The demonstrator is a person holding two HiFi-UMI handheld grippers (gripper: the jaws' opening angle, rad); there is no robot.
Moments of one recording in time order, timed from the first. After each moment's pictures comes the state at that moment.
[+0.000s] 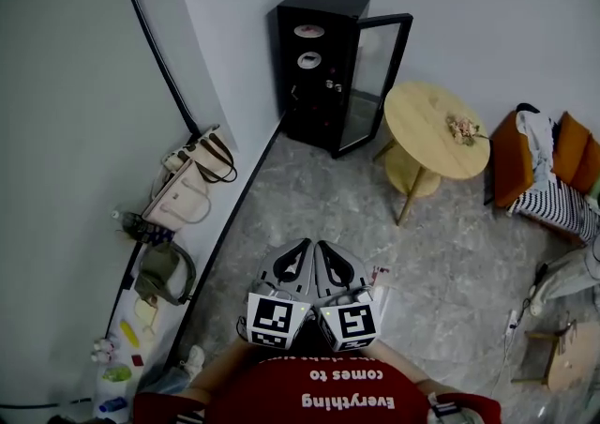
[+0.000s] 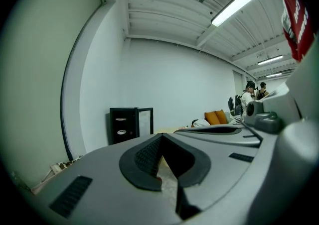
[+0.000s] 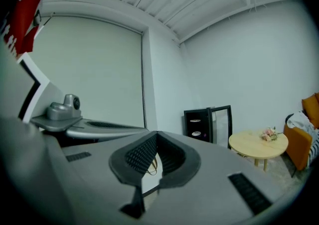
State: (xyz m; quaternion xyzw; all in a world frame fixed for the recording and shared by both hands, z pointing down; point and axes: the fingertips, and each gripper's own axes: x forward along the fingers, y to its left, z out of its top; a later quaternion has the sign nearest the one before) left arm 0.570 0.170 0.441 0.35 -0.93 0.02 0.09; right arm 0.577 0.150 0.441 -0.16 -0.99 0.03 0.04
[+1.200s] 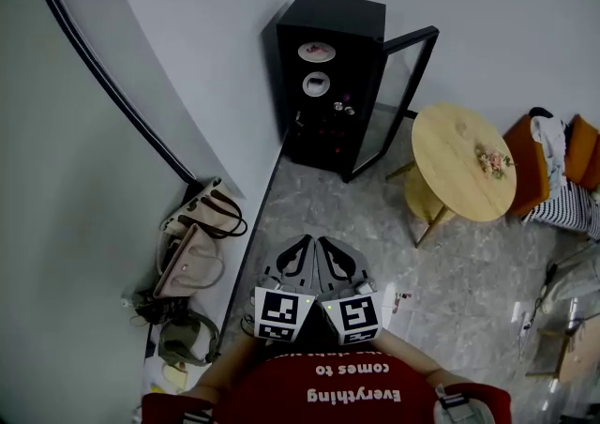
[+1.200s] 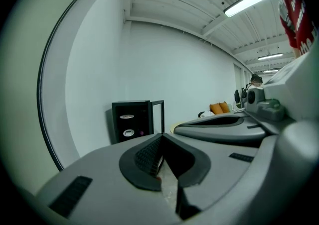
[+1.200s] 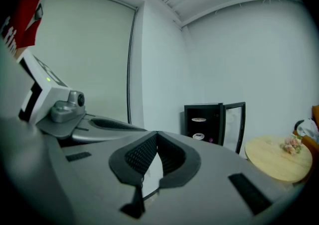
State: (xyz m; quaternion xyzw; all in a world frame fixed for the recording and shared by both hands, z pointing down) left arm 0.256 0.215 0.472 0.39 -0.91 0.05 0.13; right arm 0.266 0.198 0.465 -0.14 -0.99 -0.01 0.09
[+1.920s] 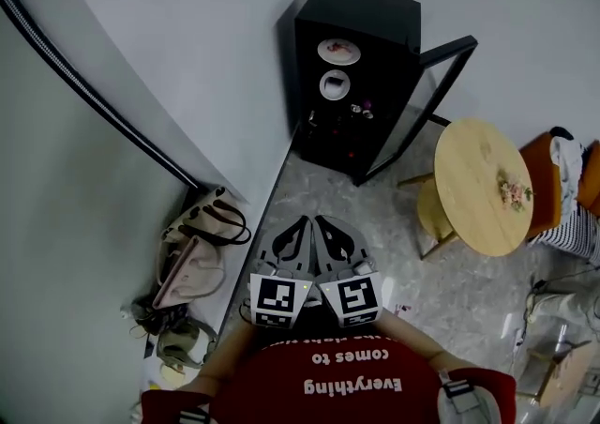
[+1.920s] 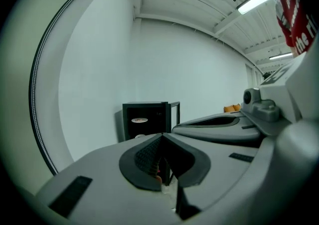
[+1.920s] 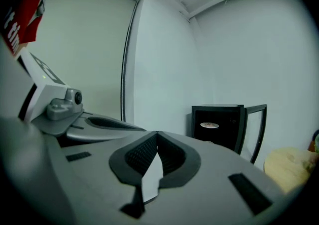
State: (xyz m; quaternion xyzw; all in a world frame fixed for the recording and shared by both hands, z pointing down) left arm 0.097 0.217 0.487 0.35 -0.93 0.04 0.13; right arm 0.100 0.199 0.480 -0.19 -0.98 -0.03 0.09
